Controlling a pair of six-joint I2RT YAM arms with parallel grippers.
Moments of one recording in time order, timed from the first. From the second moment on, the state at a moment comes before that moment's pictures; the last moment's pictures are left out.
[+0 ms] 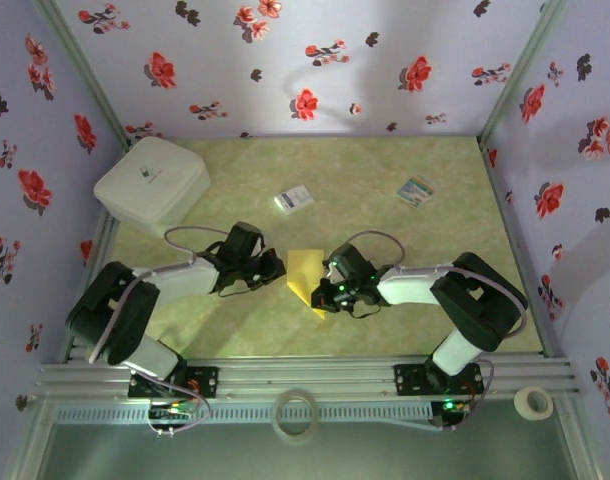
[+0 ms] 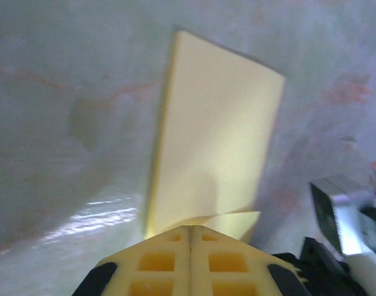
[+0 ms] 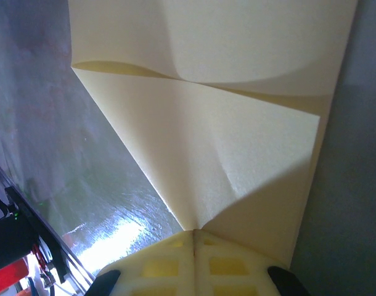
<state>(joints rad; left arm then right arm) -0.65 1.50 0.67 -0.03 0.35 -0.98 0.79 1.60 0.60 0.02 -0.50 0.89</state>
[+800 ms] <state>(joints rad) -0.76 1.68 0.70 0.04 0.36 -0.98 0.79 1.60 0.66 -0.04 -0.51 0.89</state>
